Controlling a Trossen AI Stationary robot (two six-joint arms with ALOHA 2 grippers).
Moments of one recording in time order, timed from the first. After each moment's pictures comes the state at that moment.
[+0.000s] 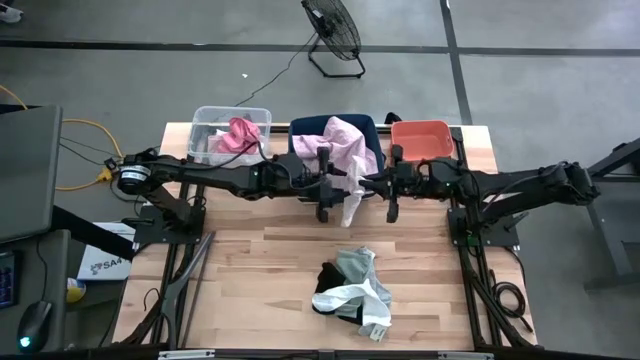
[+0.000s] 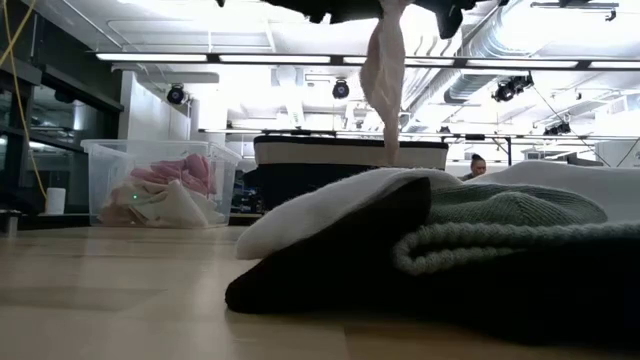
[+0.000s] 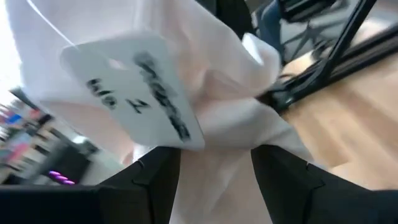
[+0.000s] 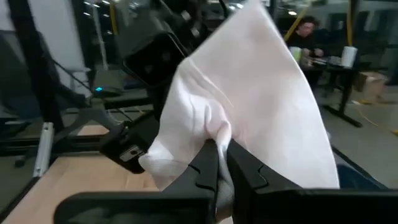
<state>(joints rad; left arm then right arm) 0.03 1.57 1.22 0.26 -0.10 0.57 -0.01 1.02 0.72 0.29 0.10 0.00</state>
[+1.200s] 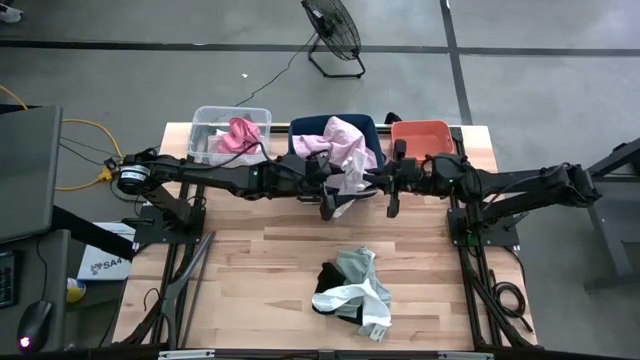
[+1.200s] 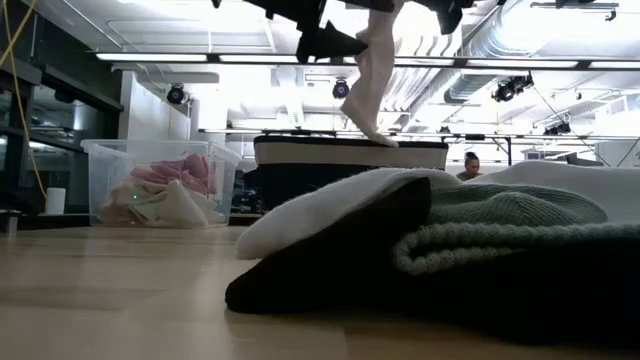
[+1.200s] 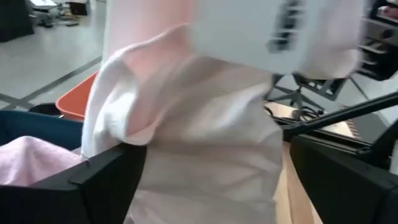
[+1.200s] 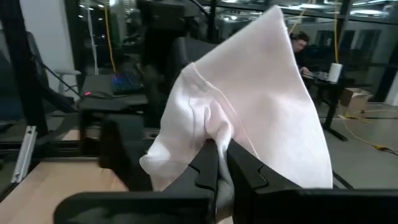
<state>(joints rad) 0.03 1.57 1.22 0.17 -0.17 -0.21 -0.04 1.00 0.72 0.31 0.10 -0.05</state>
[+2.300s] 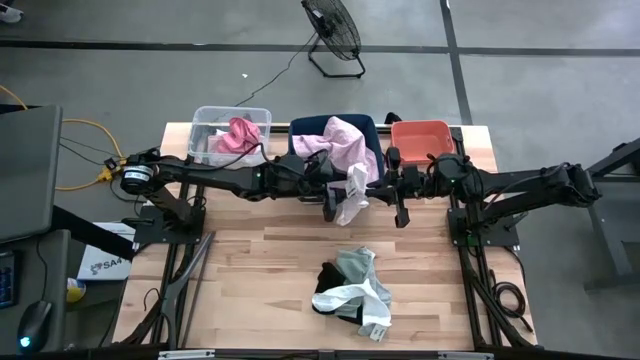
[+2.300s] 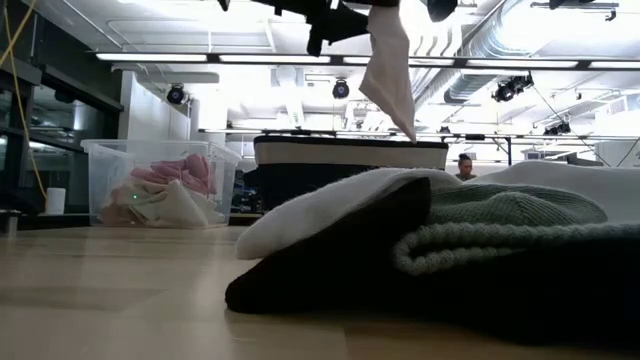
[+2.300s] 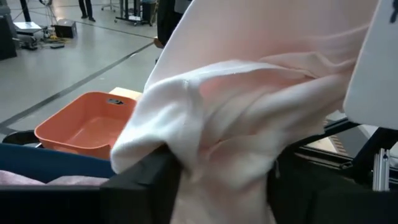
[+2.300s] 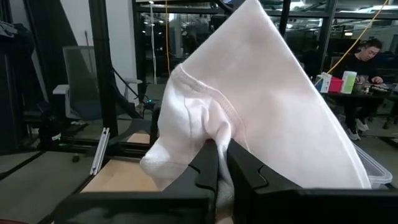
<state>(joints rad) 0.03 1.60 1.22 0.30 -0.12 -0.19 -0.03 1.00 0.72 0.35 -0.14 -0.02</state>
